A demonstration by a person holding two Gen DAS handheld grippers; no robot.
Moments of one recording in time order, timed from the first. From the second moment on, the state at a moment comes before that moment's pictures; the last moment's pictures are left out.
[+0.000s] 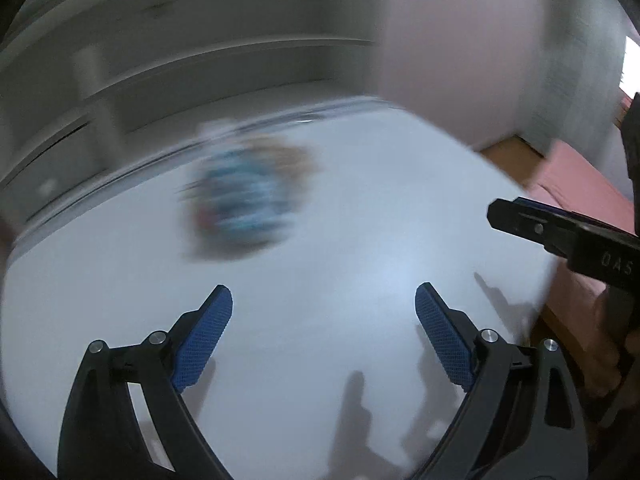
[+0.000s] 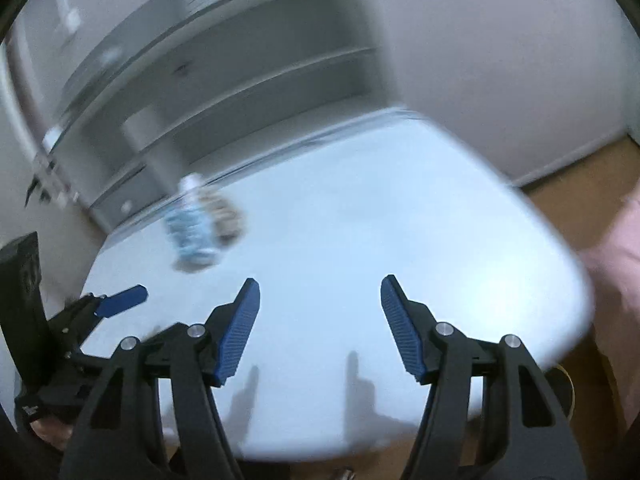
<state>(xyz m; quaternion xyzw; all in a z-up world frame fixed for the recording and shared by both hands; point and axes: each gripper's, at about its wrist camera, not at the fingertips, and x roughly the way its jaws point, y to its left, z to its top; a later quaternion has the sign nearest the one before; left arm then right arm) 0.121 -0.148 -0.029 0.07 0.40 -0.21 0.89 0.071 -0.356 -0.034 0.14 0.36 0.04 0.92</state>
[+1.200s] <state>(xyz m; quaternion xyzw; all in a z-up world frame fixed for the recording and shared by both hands) 0.208 -0.097 -0.047 0.13 0.36 -0.22 0.90 0.110 -0.286 -0.036 0.10 0.39 0.11 0.91</state>
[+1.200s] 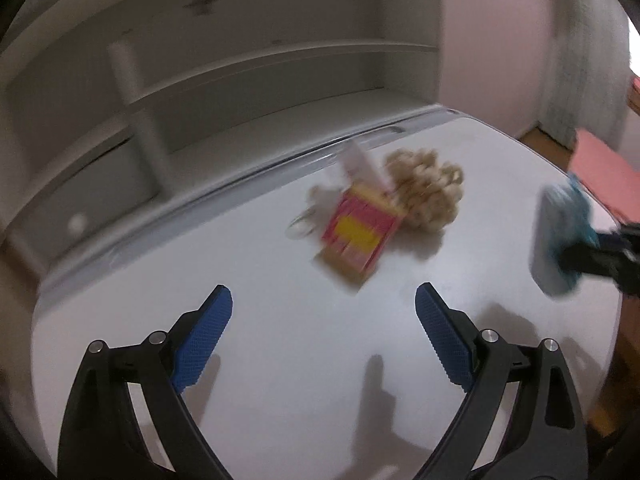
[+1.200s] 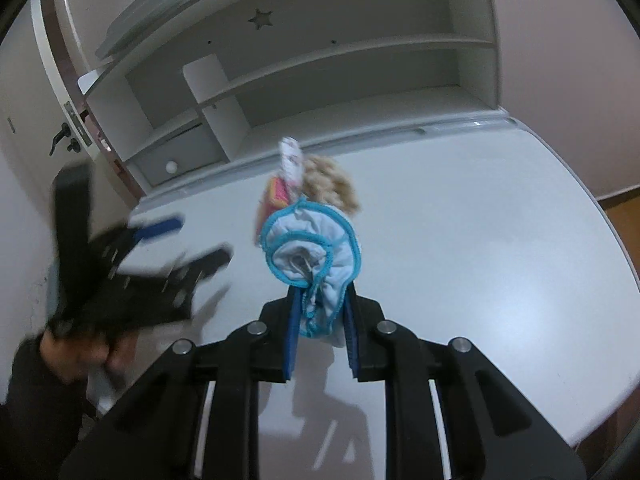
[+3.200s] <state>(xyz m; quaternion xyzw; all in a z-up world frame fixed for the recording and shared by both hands) -0.047 -0.566 -0.227 0.23 0.45 -0.56 0.65 -0.190 -0.675 -0.260 0.35 0.45 -0.30 0.77</state>
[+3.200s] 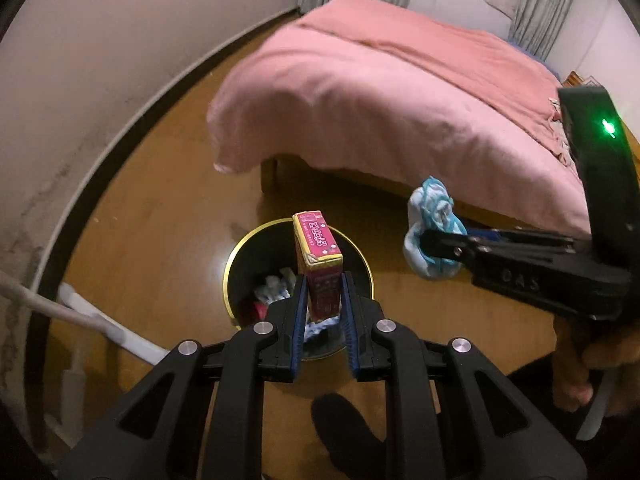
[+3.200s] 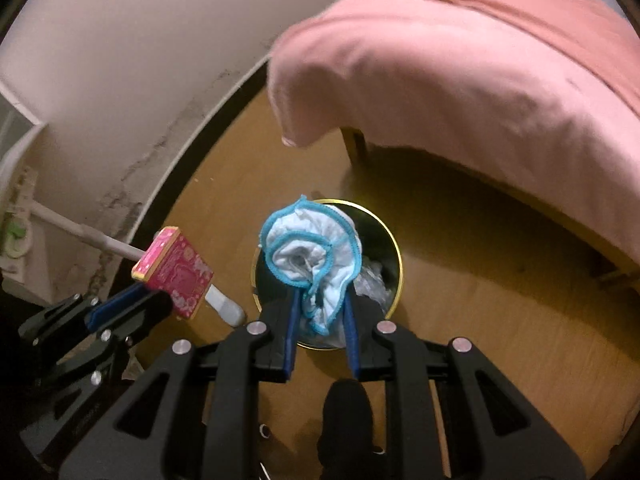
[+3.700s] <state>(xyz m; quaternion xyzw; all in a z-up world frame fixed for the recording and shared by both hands) -0.042 -0.602 -0.277 0.23 0.48 -0.55 0.64 -0.185 -0.693 -0.301 0.39 0.45 -0.28 0.75</state>
